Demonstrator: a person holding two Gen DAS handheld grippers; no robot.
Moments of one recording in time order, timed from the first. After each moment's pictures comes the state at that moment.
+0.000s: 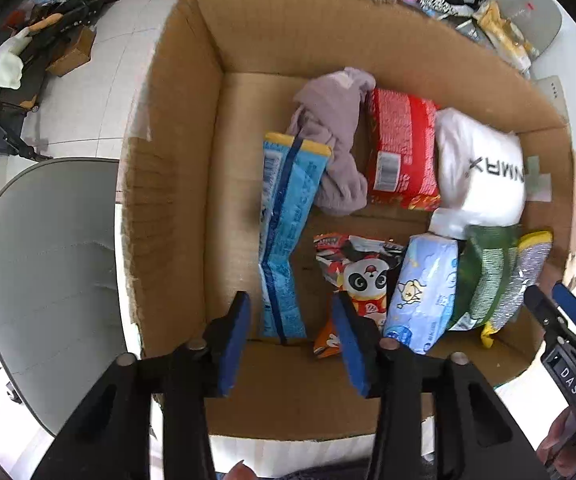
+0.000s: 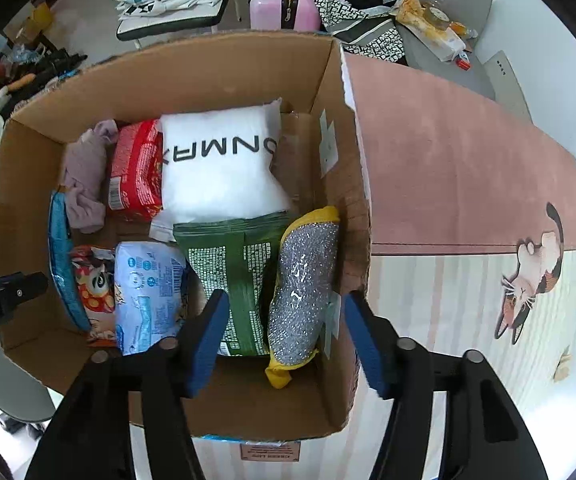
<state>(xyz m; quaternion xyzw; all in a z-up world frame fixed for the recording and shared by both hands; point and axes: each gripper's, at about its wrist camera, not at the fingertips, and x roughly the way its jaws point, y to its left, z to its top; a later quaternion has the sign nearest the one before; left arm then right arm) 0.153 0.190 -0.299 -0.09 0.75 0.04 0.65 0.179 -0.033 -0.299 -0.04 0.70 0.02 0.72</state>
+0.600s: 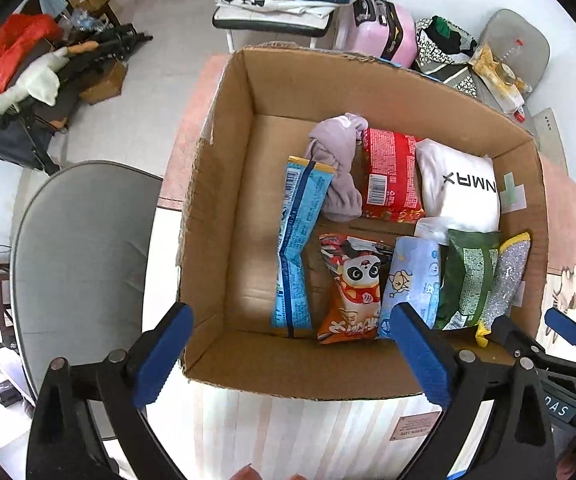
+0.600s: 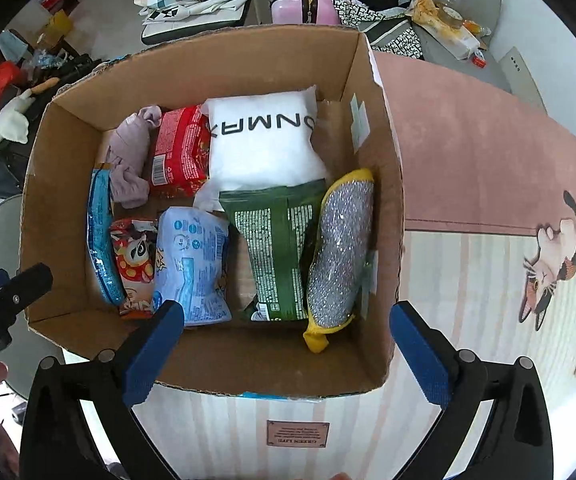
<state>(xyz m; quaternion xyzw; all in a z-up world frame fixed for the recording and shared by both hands) 0.108 0.186 -0.255 -0.07 0.67 0.09 0.74 0.141 -0.022 -0.286 -0.01 0.69 0.05 0.72</state>
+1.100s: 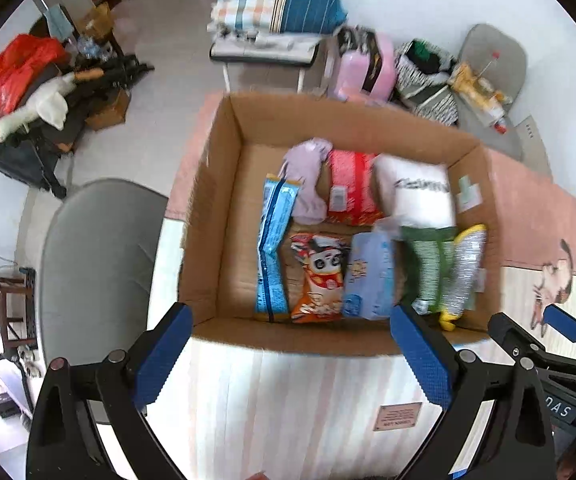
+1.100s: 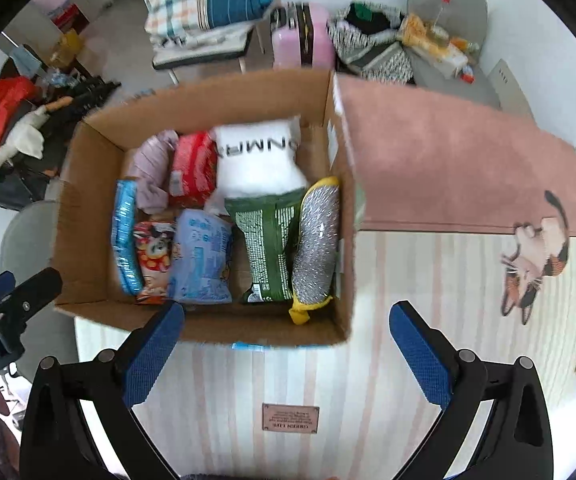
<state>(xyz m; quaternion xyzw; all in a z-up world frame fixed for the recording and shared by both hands) 0.073 0.148 -0.191 -0.06 0.62 0.09 0.78 0.104 -0.054 -0.215 0.01 0.64 0.07 0.76</state>
